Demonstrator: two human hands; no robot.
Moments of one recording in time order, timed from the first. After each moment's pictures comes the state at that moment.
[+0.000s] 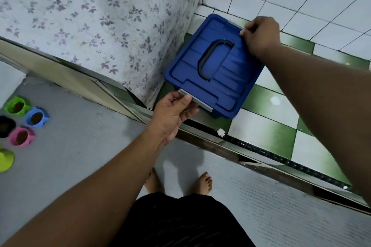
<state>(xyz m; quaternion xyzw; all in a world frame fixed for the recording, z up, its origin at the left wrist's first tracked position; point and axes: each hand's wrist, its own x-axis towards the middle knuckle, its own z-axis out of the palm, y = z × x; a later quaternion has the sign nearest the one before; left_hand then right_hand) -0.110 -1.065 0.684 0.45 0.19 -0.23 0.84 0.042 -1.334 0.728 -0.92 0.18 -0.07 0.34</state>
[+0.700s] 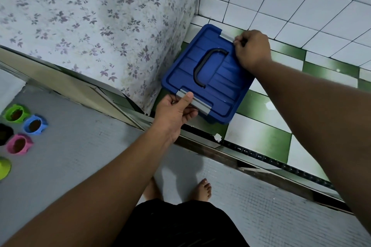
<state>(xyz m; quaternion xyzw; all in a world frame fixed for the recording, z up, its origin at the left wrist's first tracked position) -0.101 -1.083 0.699 0.51 0.25 -0.21 0.80 0.025 -1.327 0.726 -0.95 0.10 -0.10 0.29</state>
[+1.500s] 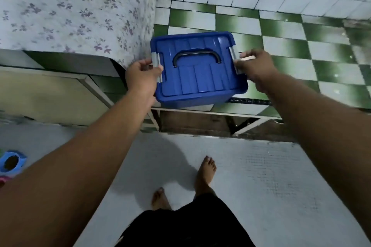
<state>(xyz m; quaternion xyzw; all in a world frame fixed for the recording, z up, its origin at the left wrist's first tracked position) -0.100 -1.020 0.718 0.71 0.16 -0.14 0.67 -0.187 -1.288 0.735 -0.76 0.37 -0.08 0.52</state>
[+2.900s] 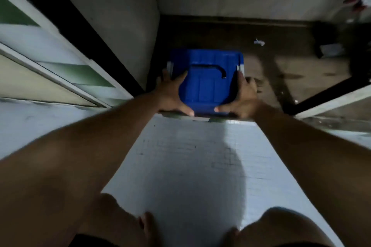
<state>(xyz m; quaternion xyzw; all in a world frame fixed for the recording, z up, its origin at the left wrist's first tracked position) -0.083 -1.078 0.137 0.91 -0.22 -0.35 0.08 -0.210 -1.299 0.130 -0.86 0.26 0.12 0.43</state>
